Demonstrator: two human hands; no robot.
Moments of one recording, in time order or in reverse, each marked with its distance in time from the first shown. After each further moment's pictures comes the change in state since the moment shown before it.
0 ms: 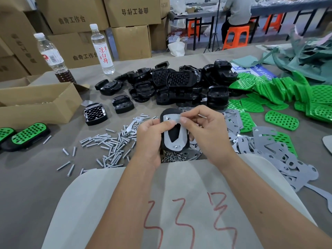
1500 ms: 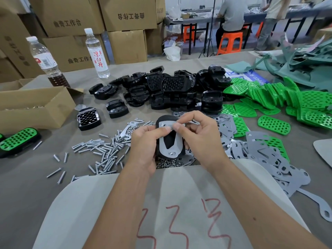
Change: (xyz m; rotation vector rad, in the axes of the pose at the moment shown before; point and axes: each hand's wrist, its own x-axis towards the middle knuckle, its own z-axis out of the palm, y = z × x) left_hand -0.001 0.001 0.000 0.030 0.001 -0.021; right_hand 0.000 -0.001 0.000 0.000 -0.001 0.049
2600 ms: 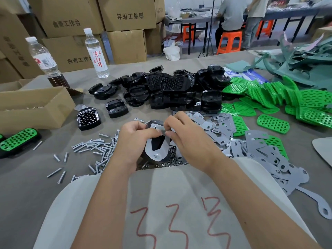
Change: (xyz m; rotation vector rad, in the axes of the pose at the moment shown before) left_hand 0.004 0.017 -0.025 0.294 0.017 0.109; right_hand -0.001 -0.007 0.003 -0.821 -0.340 -0.354
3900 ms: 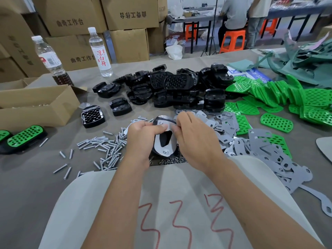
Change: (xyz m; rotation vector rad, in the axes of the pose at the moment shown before) left_hand -0.001 -0.005 0.014 -0.083 0.018 -0.013; right_hand -0.002 -0.010 0.007 -0.248 0.122 0.167
